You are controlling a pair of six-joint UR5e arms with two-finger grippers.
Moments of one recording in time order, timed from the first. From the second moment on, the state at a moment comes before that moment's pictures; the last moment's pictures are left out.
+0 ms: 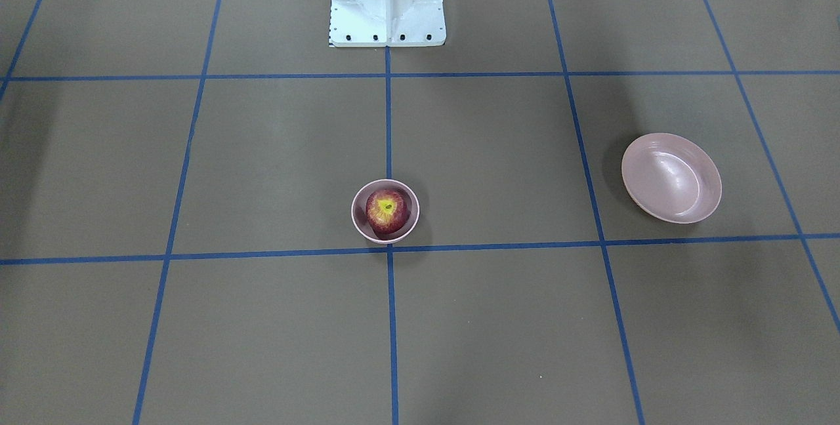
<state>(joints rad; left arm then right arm) -1.49 -1.55 -1.48 -1.84 -2.27 -0.05 1.58 -1.53 1.61 -1.69 2.28 -0.03</state>
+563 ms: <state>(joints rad) -1.55 -1.55 -1.57 -1.74 -2.37 -0.06 1.58 -1.54 1.61 -1.70 2.29 -0.02</state>
